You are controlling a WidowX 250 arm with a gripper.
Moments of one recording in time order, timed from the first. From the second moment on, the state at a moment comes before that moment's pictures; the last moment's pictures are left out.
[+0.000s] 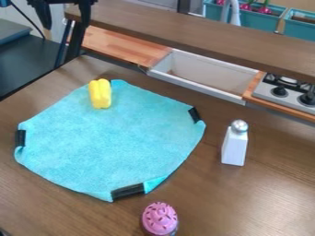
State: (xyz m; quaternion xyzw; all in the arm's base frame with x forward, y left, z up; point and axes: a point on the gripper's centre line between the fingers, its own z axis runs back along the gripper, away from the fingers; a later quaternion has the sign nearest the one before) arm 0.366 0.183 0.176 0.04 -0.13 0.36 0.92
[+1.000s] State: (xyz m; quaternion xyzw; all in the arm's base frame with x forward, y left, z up) arm 0.329 0.090 0.095 0.07 -0.07 0.04 0.99
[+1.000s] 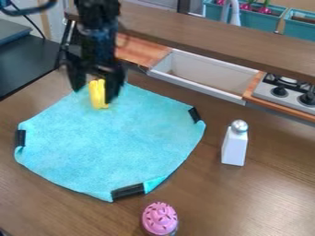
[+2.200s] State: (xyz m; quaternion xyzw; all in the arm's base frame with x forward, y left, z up) arm 0.273 0.016 0.027 0.06 -0.11 -0.28 0.95
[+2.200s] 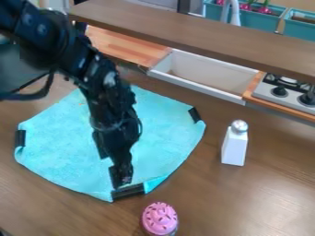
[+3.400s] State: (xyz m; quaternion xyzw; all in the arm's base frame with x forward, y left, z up) arm 0.274 0.005 0.000 0.06 -0.12 -0.31 0.94
